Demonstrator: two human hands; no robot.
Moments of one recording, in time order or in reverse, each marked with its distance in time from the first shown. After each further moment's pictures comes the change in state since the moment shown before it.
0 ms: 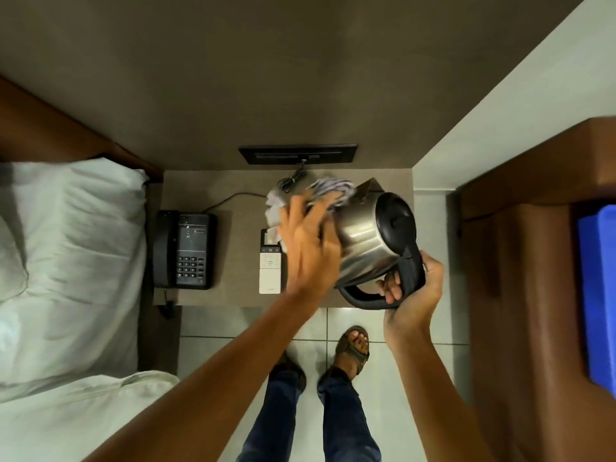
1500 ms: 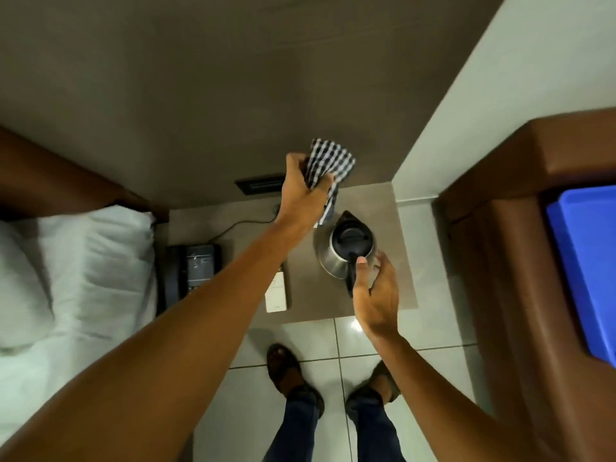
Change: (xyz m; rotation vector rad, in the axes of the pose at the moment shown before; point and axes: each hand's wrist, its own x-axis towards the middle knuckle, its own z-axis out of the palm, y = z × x) left_hand 0.084 0.049 -0.013 -0.266 -0.206 -0.045; right_hand -0.015 0.025 0.014 -0.856 0.086 -0.306
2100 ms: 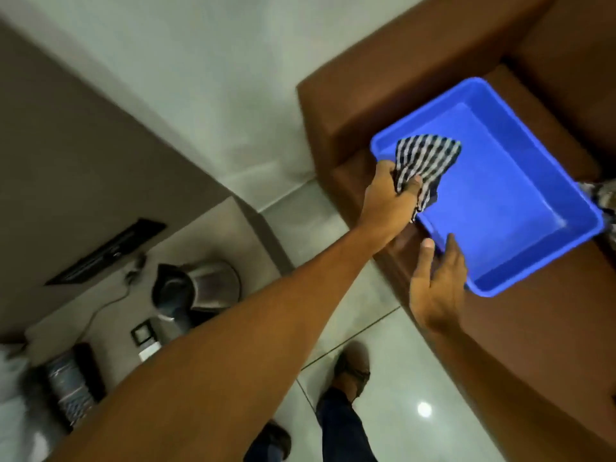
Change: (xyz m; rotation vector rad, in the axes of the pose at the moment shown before) left_hand -0.106 0.045 0.482 0.082 -0.572 -0.020; right_hand 0.093 0.174 -0.320 -0.040 0.541 0.333
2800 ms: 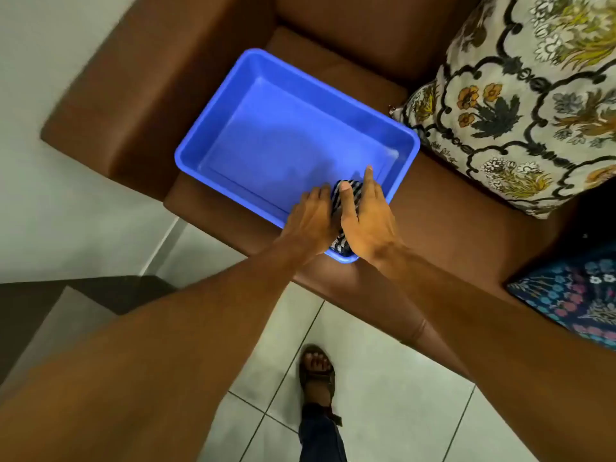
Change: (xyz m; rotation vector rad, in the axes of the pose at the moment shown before) left_hand 0.011 -0.068 0.172 1.093 -0.605 0.380; right_hand 0.129 0.084 -0.092 0.001 -0.077 0.042
